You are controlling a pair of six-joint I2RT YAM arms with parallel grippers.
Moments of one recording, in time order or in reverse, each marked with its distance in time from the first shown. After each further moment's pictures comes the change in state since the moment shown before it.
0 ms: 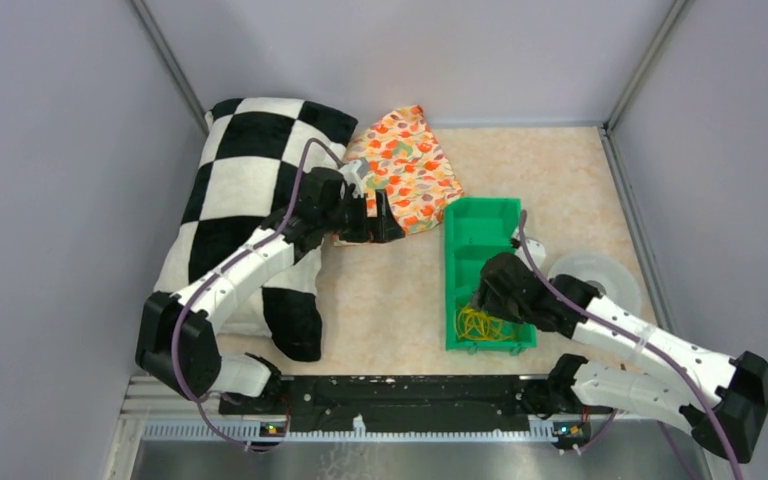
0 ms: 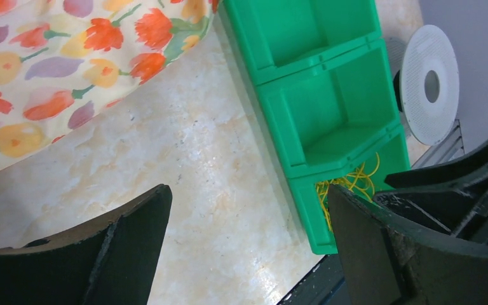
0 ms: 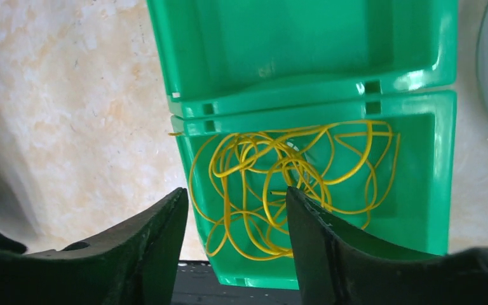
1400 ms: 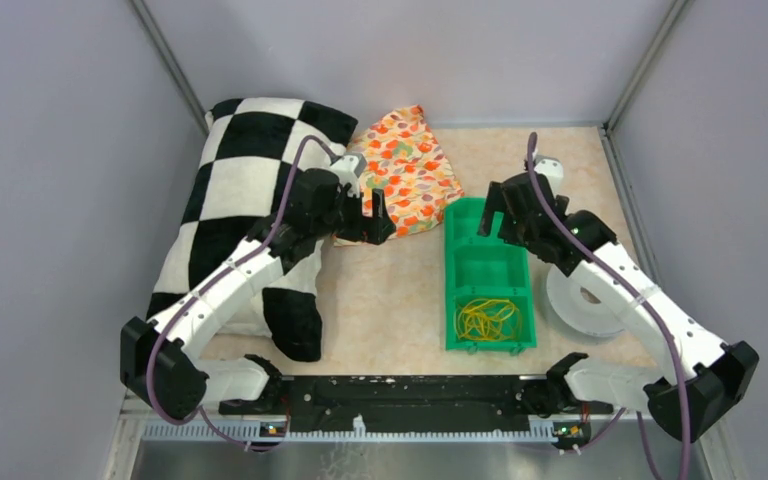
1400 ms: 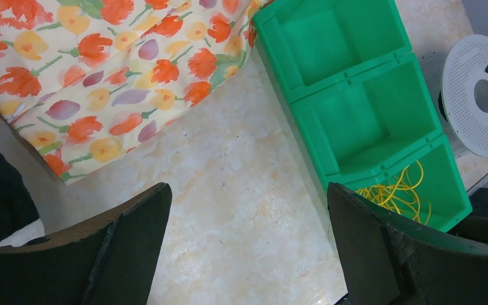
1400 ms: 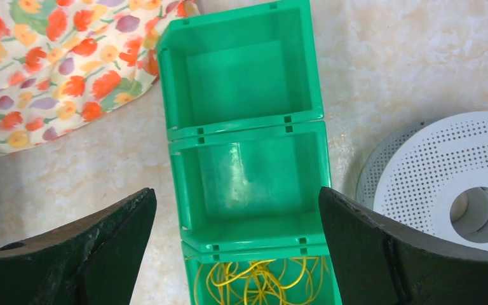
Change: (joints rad) left arm -0.069 -0.129 0.034 -0.070 -0.209 0.136; right arm -0.308 0.214 0.409 -0.003 0.090 -0.389
